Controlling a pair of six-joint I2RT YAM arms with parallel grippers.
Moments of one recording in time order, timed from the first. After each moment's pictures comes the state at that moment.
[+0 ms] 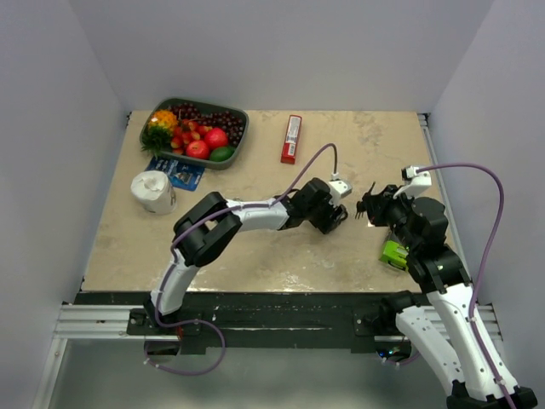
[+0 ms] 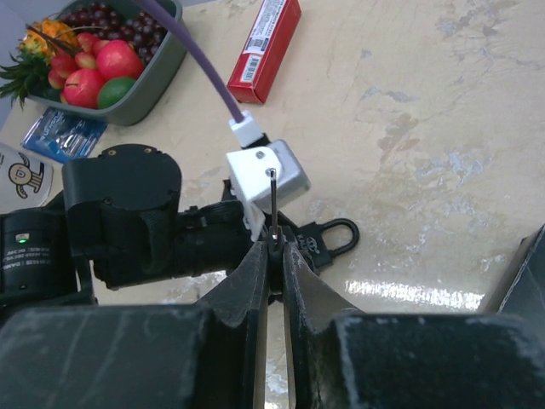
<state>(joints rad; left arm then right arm) -0.94 2.20 1.49 0.04 0.12 -0.07 0.27 0.58 0.74 -0.41 0.01 0.35</state>
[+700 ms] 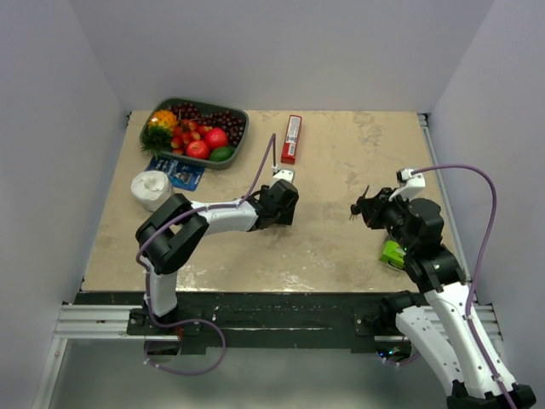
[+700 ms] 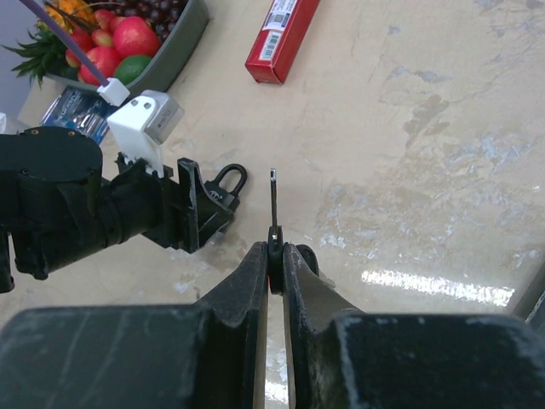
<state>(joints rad) -0.84 1.92 1.15 -0.08 -0.36 -0.47 0.27 0.58 0.70 -0.39 -0.05 0.37</state>
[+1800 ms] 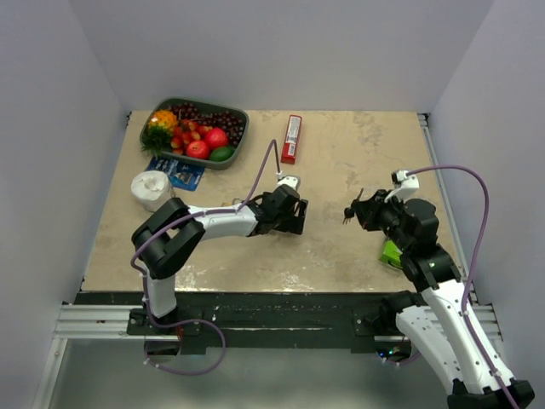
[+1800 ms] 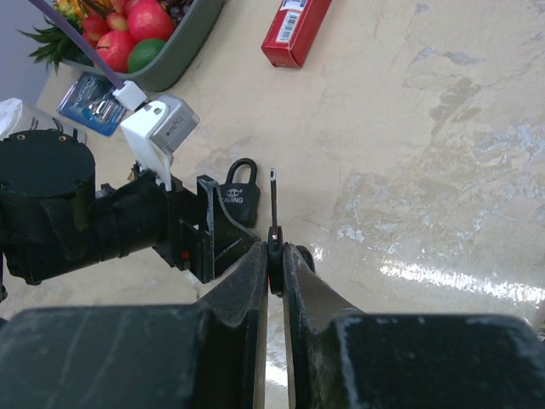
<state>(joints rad) -0.88 1.88 1.11 -0.09 -0.22 -0.54 0.27 0.60 0.65 -0.35 -0.11 0.40</state>
